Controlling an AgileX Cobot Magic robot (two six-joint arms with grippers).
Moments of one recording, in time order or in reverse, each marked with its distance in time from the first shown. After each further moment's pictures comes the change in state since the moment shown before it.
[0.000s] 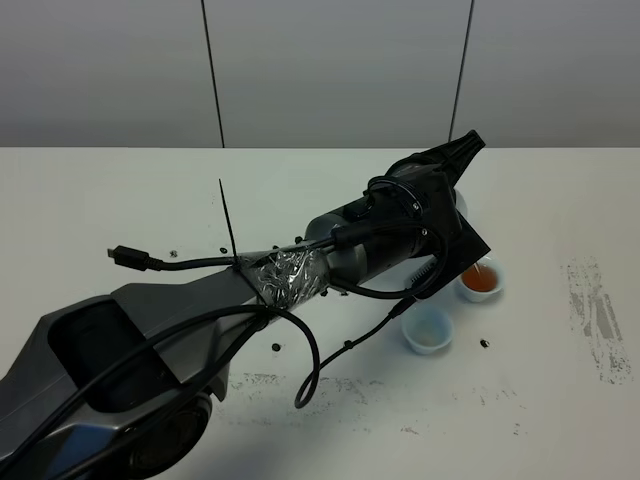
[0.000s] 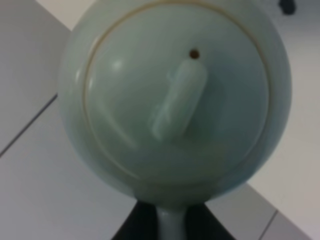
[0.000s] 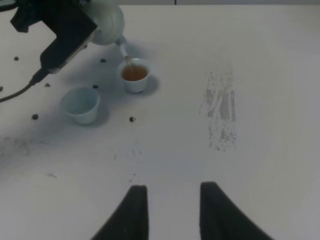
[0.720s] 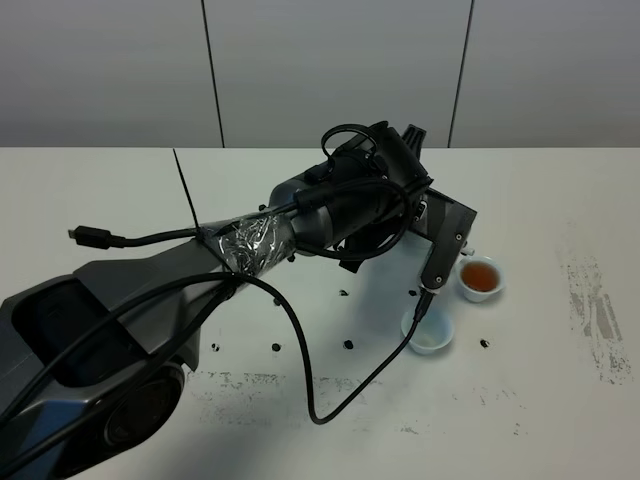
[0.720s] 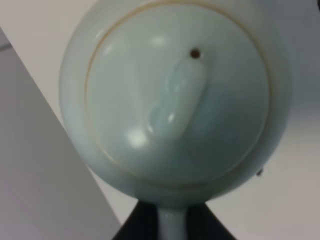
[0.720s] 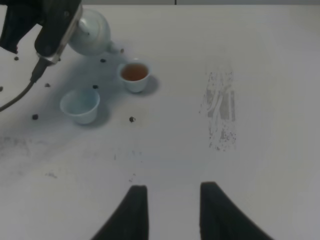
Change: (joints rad) left arm 0.076 -0.040 -0.002 -0.363 0.135 -0.149; right arm 0.000 0.000 0.000 0.000 0.000 0.000
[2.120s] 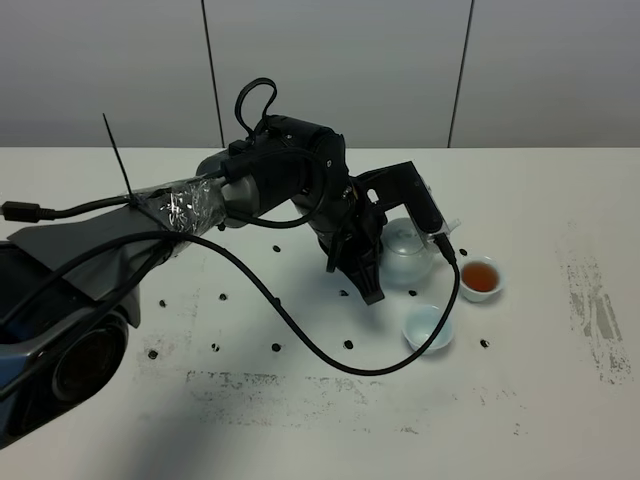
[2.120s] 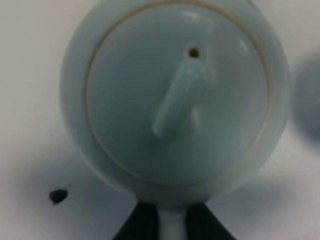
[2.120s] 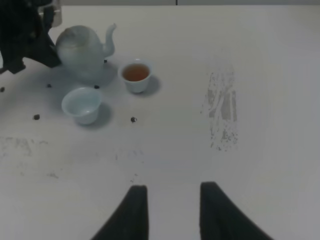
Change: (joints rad) left arm 0.154 -0.058 0.177 -0.637 -0.006 -0.314; right arm 0.000 0.000 0.000 0.004 0.000 0.000
